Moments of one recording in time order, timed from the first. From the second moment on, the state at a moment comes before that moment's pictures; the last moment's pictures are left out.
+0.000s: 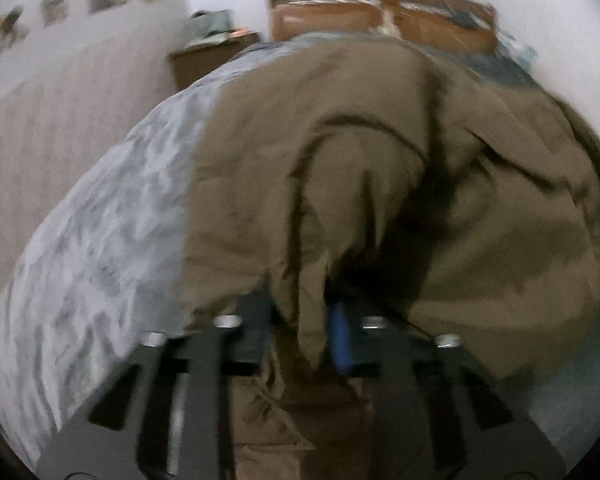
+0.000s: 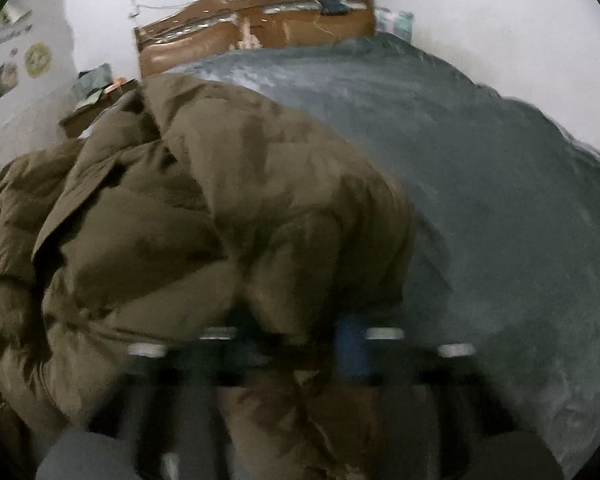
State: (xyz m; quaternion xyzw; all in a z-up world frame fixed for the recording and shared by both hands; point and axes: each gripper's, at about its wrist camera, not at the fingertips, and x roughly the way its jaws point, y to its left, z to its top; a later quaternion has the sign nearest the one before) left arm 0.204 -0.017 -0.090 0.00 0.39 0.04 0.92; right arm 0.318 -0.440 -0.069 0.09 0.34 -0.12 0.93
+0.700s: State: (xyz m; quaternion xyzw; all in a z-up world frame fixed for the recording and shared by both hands) left arm 0.333 0.097 -0.066 0.06 0.38 0.19 0.90; right arm 0.359 -0.554 0.013 0.08 0.36 -0.22 0.90
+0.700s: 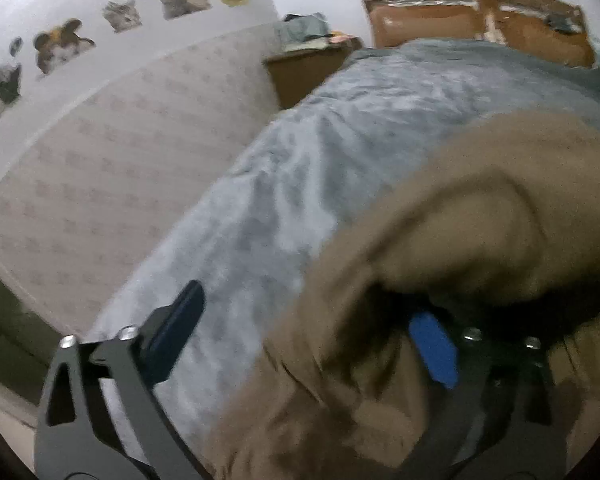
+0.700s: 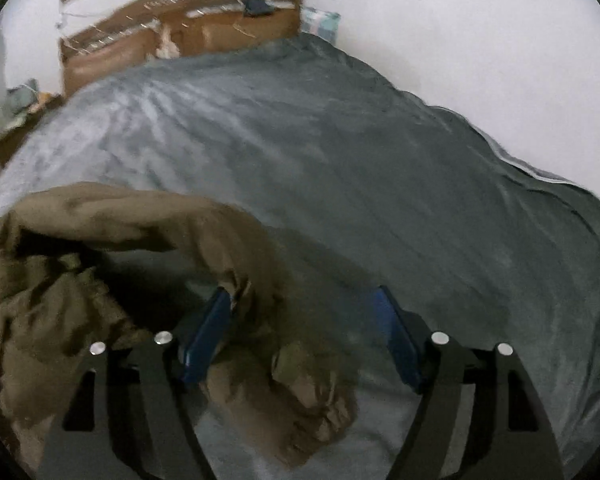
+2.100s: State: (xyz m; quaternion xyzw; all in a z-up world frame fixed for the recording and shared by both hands) left arm 0.236 -0.059 -0.045 -0.06 0.25 -0.04 0.97; right arm 0.222 -0.383 0.000 0.11 0.20 0.10 0.97
